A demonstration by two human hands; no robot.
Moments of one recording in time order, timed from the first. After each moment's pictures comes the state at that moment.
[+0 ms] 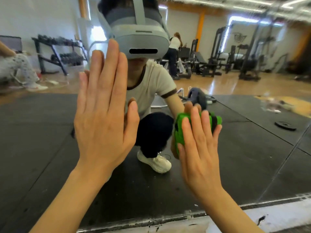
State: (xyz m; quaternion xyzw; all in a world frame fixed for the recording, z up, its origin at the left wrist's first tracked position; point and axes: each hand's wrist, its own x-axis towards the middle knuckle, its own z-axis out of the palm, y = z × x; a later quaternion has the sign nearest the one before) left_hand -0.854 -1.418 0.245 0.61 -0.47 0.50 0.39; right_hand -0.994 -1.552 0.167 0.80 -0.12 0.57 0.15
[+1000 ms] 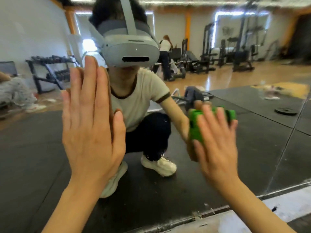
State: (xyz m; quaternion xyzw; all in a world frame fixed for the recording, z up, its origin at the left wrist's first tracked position) left_hand -0.853 -1.417 0.243 0.61 -0.48 0.49 0.39; right_hand -1.017 -1.586 0.165 0.77 -0.15 0.60 0.17
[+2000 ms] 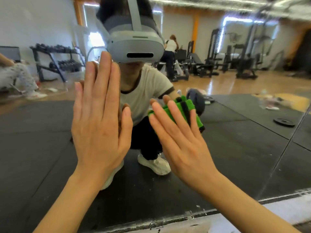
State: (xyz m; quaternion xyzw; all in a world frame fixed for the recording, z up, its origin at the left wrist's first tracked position) left_hand -0.853 -1.417 0.243 0.61 -0.48 0.49 0.40; right_hand -0.993 -1.546 0.201 0.84 -0.02 0.49 0.23
